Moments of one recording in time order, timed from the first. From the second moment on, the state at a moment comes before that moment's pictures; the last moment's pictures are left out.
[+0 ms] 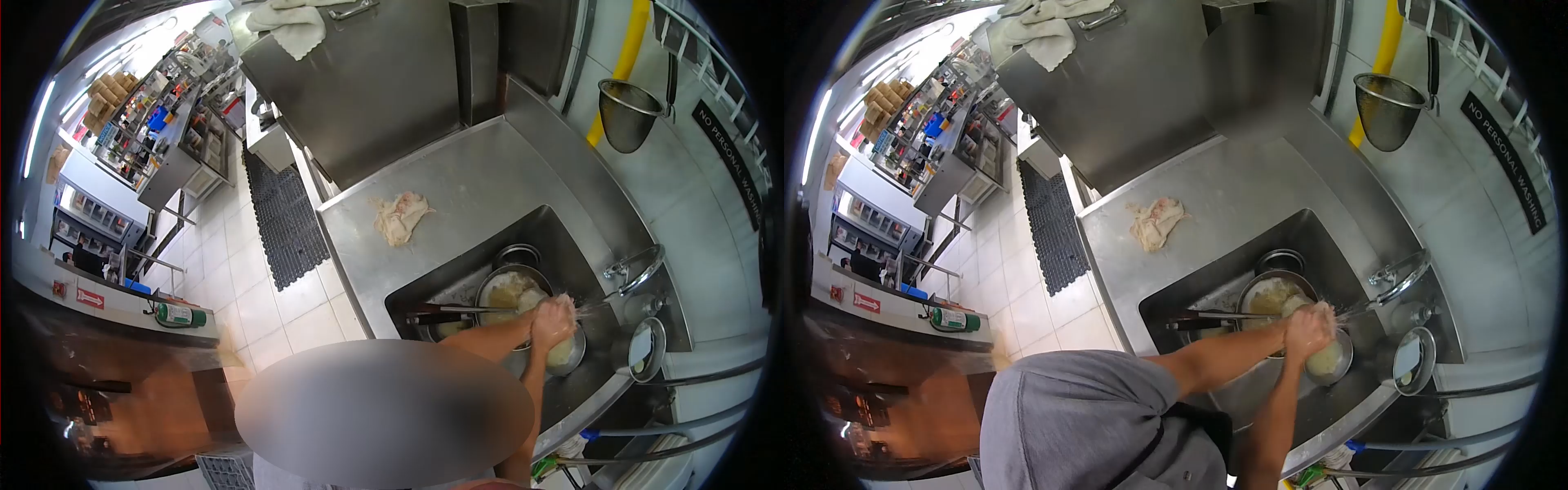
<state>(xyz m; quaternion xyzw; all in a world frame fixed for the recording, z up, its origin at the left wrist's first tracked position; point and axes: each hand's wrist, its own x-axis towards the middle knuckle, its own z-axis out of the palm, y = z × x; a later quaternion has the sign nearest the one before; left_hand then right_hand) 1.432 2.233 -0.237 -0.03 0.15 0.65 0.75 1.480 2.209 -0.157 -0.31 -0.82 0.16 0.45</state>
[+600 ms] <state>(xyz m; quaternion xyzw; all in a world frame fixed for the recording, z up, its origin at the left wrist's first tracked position) 1.415 2.200 -0.233 0.08 0.14 0.69 0.71 1.488 2.199 -0.157 -0.37 -0.80 0.18 0.44</state>
